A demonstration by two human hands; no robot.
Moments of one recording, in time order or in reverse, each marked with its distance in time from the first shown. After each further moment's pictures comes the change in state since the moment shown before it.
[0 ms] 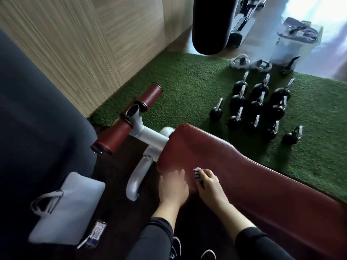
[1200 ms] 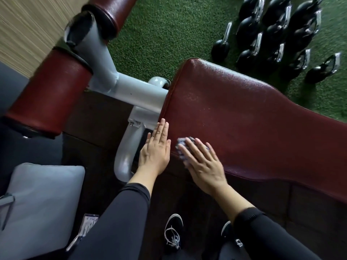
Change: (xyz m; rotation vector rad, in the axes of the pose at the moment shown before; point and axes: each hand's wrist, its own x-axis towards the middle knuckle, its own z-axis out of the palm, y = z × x) left_hand 0.217 -0.176 0.207 -0.143 0.091 0.309; right_hand 0.108 0.101 0.252 -0.469 0.140 -0.258
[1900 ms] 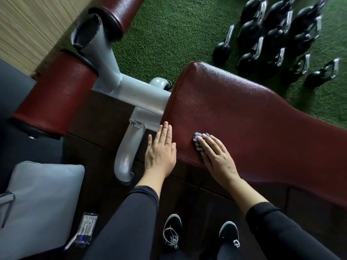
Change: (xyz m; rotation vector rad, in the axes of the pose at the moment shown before) left_hand -0.003 0.020 -0.005 0.070 -0.052 -0.112; right_hand 0.016 0.041 -0.007 0.177 0.073 0.016
